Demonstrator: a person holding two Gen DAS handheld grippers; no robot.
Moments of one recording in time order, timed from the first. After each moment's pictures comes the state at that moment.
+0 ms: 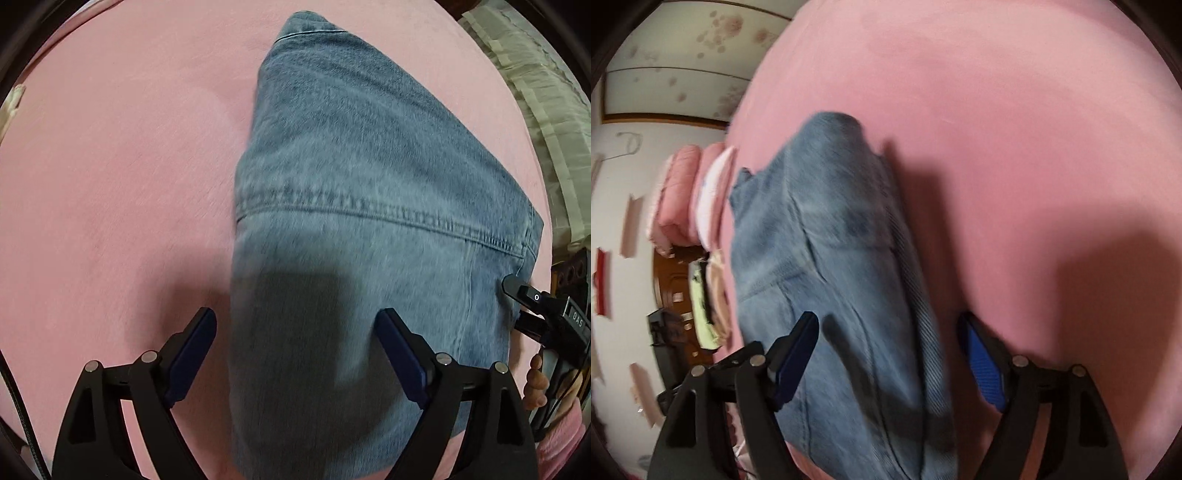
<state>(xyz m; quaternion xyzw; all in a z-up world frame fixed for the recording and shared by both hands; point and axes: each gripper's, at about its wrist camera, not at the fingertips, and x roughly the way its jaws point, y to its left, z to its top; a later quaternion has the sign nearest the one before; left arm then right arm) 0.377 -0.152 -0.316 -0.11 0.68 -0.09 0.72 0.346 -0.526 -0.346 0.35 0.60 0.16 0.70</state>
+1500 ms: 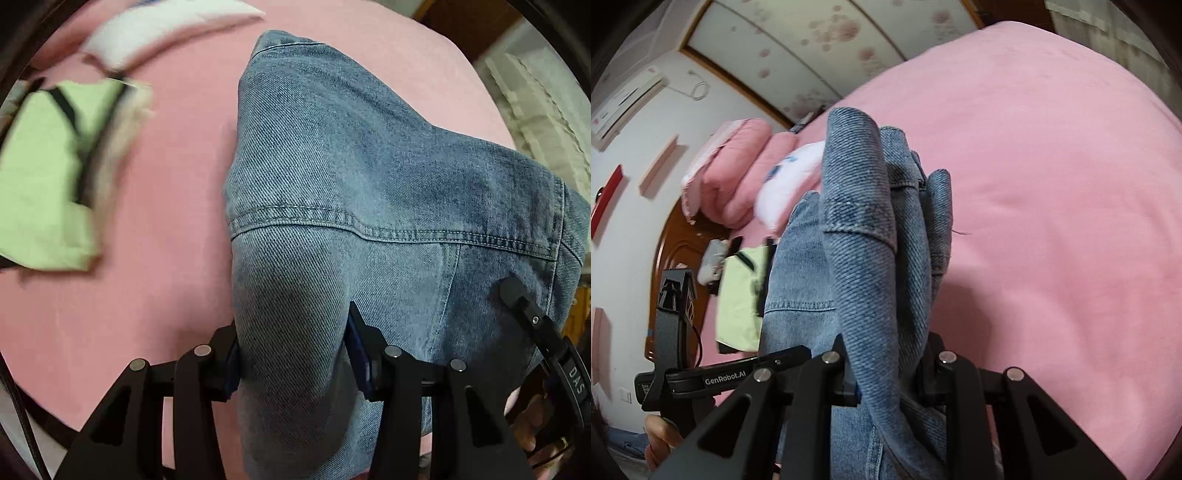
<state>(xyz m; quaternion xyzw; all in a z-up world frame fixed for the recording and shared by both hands) 0.398 0.152 -0.196 -0.12 0.65 -0.05 0.75 0.308 -0.204 -0.157 0.24 0.47 0.18 0.83</state>
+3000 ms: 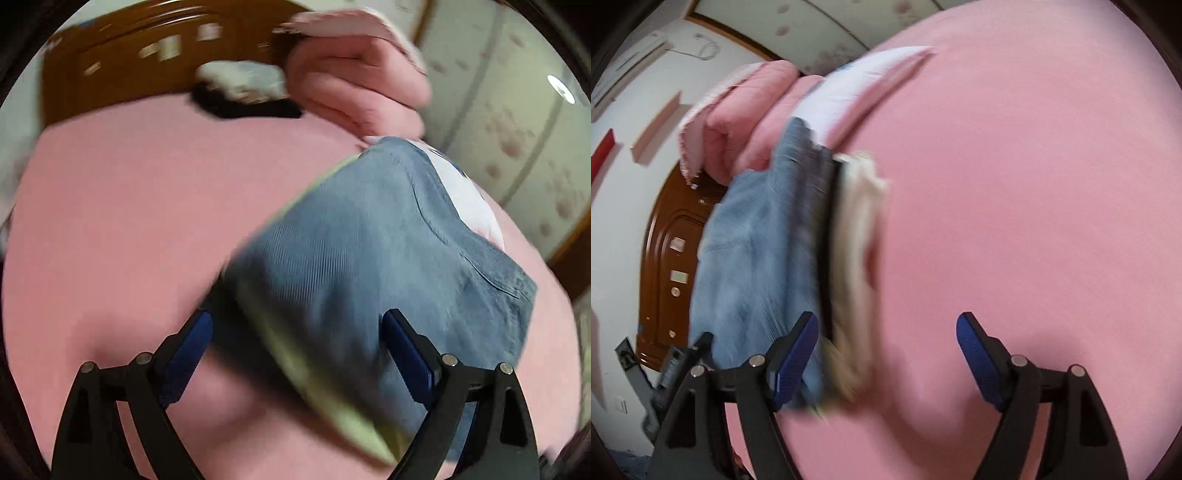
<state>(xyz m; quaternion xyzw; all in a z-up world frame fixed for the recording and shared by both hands) 0.296 0.502 -0.295 -0.30 0.36 0.29 0.83 0.377 0.081 -0.288 0.25 0.51 0.21 0.79</state>
